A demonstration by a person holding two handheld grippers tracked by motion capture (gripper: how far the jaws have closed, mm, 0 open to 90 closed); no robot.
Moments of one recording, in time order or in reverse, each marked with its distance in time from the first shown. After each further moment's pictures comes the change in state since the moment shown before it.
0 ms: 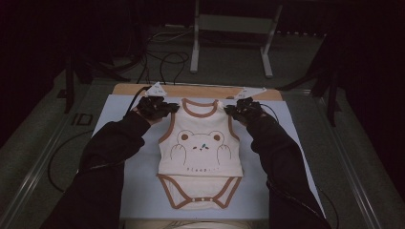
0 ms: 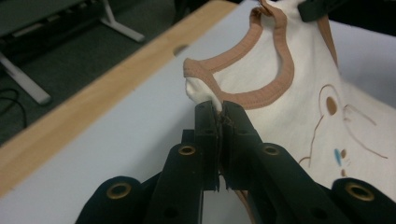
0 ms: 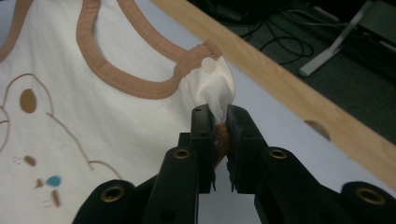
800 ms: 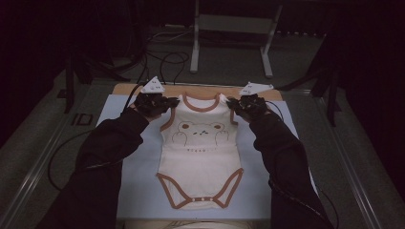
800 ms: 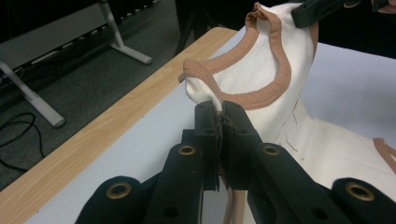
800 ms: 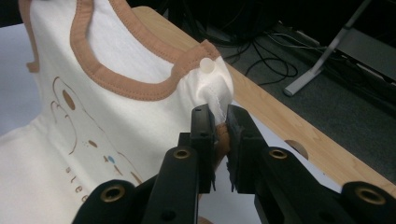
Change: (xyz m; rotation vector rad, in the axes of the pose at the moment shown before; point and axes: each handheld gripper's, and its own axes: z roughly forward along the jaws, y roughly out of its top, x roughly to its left) left arm -0.012 0.011 -0.020 -0.062 0.009 0.047; right arm 0.004 0.011 -0.023 -0.075 -0.038 -0.020
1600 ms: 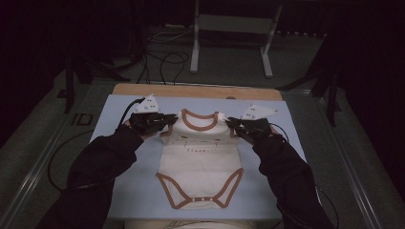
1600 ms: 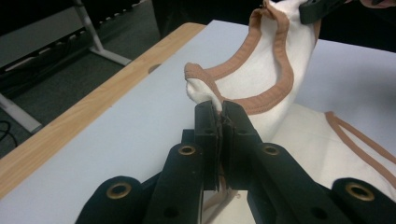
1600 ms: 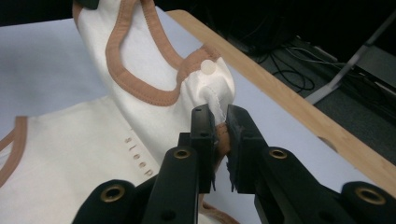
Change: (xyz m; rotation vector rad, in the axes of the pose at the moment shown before) left arm -0.038 -0.029 -0.023 -0.019 -0.072 0.034; right arm 0.050 -0.028 -0.039 -0.049 0.061 -0.048
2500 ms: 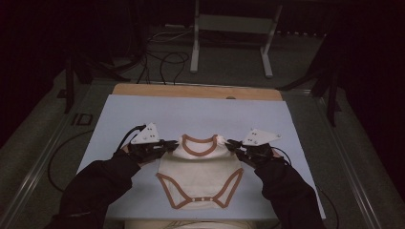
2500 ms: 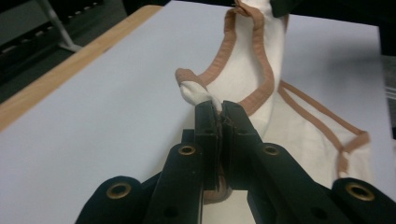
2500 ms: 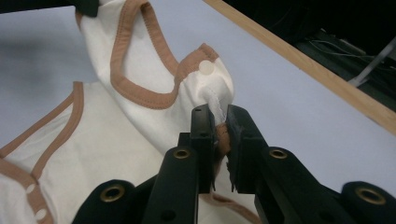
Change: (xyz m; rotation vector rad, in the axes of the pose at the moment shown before) left arm -0.054 -0.037 -0.011 0.024 -0.082 0.042; right arm 0.040 -0.038 -0.019 0.008 0.071 0.005
